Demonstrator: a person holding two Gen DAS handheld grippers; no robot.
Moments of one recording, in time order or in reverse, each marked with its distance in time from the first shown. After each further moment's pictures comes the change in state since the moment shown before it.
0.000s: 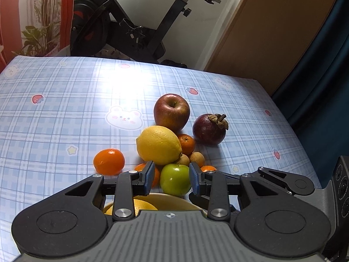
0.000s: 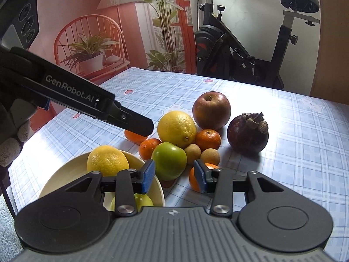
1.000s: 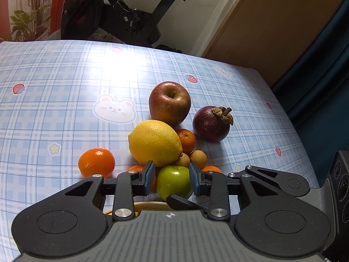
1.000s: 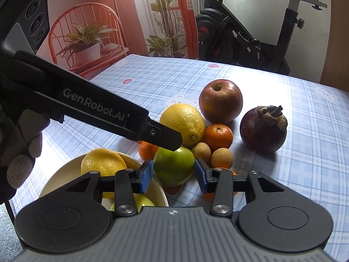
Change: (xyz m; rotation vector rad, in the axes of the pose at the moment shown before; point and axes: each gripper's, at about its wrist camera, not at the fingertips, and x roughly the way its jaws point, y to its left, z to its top) left arm 0.038 0.010 0.009 -0.020 0.084 -0.055; right arm 0.034 -0.003 0.016 0.045 0.094 0.010
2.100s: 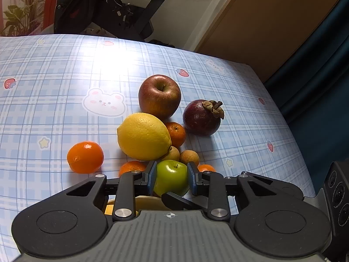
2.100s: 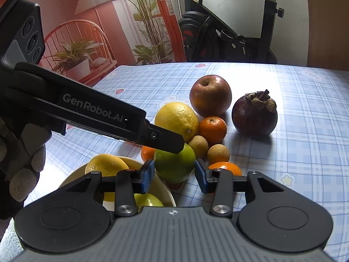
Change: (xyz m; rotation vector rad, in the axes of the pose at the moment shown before) left arm 0.003 -0.006 -0.004 -0.003 0.022 -0.042; right arm -0.014 -0.001 -0.012 0.117 -0.054 -0.018
